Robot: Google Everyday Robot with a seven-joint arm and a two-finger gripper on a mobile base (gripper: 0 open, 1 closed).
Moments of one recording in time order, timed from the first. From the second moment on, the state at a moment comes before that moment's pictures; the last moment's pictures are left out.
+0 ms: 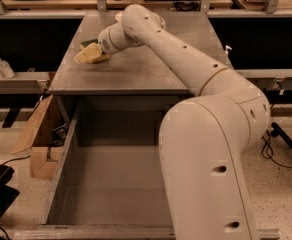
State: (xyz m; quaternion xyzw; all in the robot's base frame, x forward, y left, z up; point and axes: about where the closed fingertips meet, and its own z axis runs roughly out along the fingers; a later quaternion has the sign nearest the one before) arm 0.850 0.170 0.843 -0.42 0.76 0.22 0.44
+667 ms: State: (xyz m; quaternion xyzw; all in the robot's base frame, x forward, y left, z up) arm 0.840 0.186 0.820 -0.41 0.77 0.23 0.43
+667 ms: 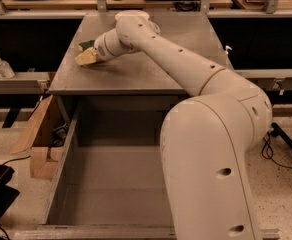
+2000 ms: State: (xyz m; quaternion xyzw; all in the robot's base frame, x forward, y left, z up) arm 0.818 0.163 0.844 -0.41 0.76 0.22 0.44
